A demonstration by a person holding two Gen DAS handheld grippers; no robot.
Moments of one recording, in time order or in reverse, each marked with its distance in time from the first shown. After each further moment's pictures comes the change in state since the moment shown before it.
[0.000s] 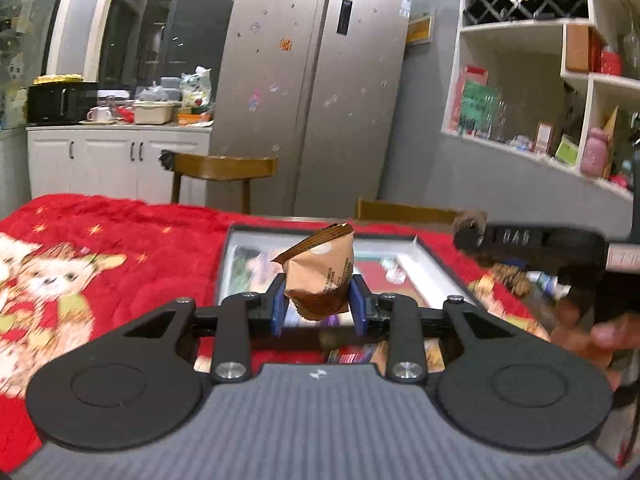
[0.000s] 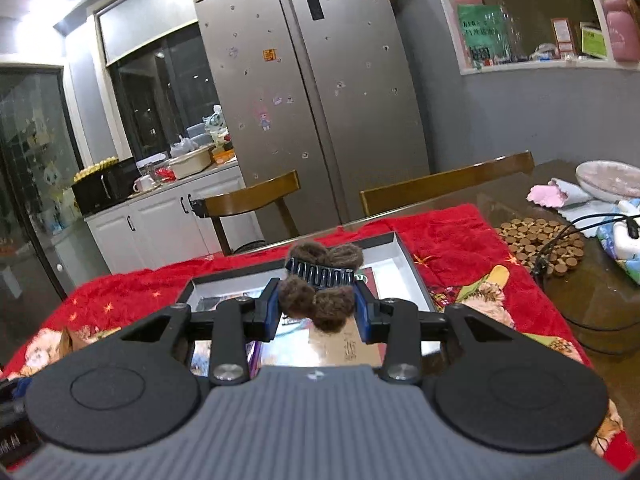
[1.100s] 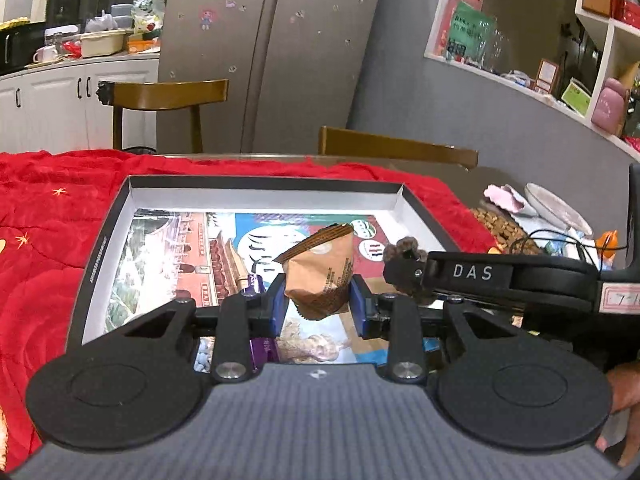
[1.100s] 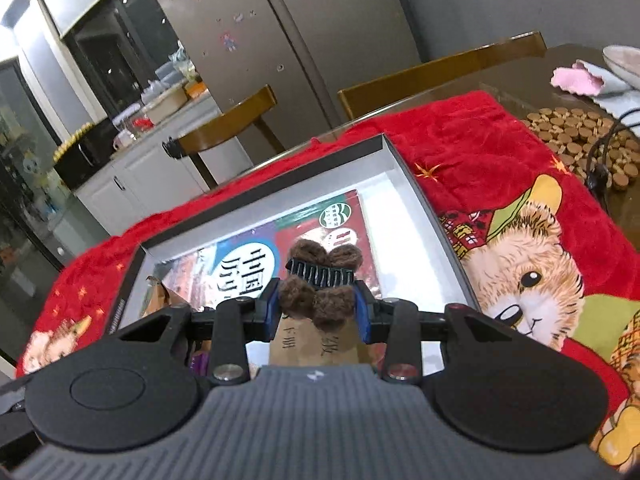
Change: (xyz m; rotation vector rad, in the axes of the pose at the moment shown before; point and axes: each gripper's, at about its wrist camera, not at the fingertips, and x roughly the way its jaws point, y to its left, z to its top) left arm 0.182 -0.028 0.006 0.014 0.264 -0.098; right arm 0.112 -0.041 -0.015 0.126 0.270 0.002
